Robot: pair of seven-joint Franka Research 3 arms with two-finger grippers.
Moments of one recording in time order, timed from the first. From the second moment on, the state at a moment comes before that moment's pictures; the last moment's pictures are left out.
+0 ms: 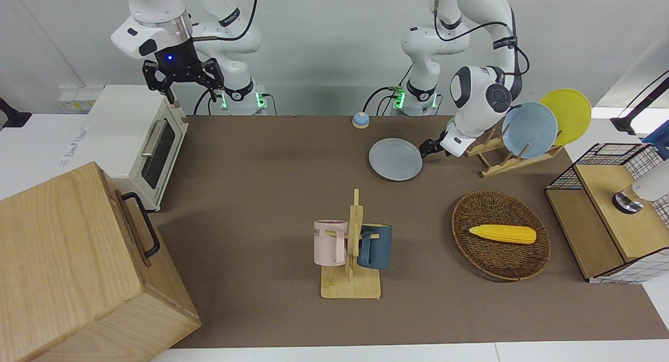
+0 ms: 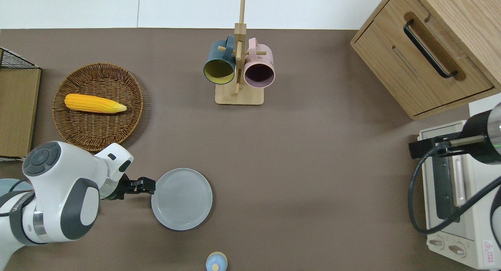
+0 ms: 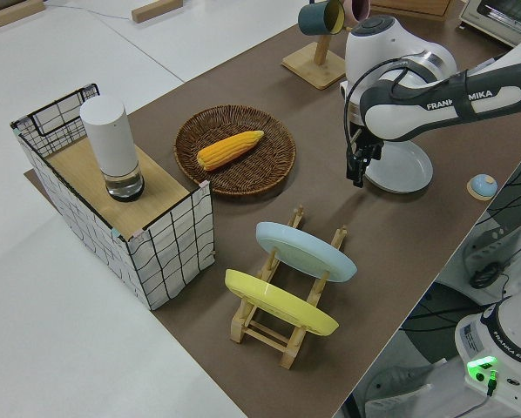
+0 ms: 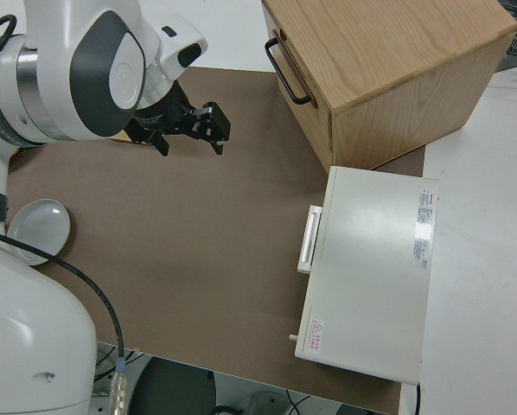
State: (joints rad) left arm 0.05 -0.06 -0.15 -2.36 -0.18 2.06 -0.10; right arm -0.05 -0.06 0.15 -1.54 -0.04 1.44 0.01
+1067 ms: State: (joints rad) left arm 0.04 -0.05 -0.21 -2.48 -0.23 2.23 -0.10; right arm -0.05 -0.06 0.15 -1.54 -0.04 1.44 0.01
